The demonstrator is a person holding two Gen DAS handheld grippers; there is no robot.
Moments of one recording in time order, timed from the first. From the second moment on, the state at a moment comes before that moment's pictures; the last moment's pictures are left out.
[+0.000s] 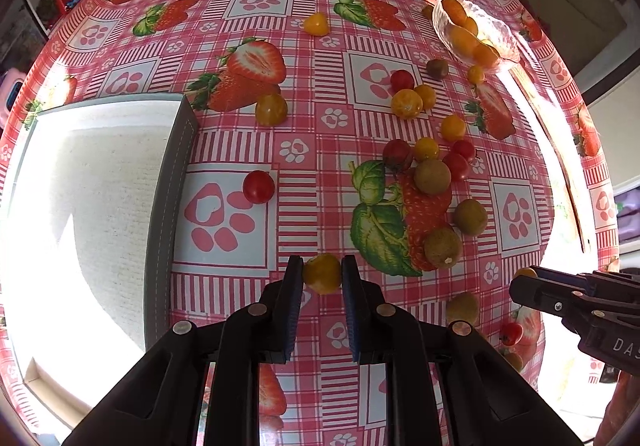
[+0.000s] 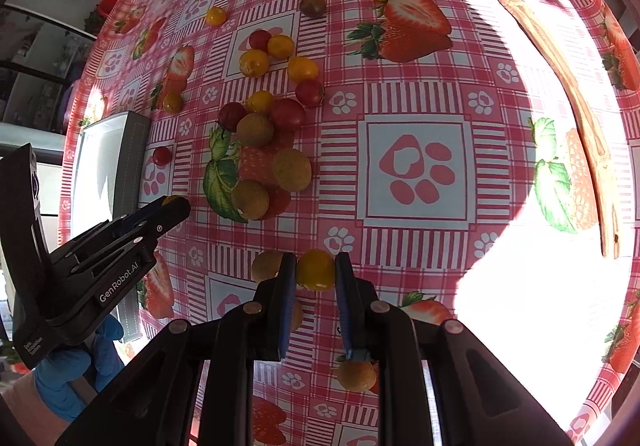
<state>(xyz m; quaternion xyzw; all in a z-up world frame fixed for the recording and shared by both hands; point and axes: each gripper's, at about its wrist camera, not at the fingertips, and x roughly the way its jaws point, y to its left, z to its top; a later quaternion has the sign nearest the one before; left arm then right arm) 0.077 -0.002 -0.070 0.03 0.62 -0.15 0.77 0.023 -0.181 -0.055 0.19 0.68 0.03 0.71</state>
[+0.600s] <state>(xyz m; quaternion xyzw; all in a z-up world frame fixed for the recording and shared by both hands) 0.061 0.142 -0.031 -0.02 0.58 -0.03 0.82 0.073 -0.044 -0.021 0.12 0.67 0.15 0.72</state>
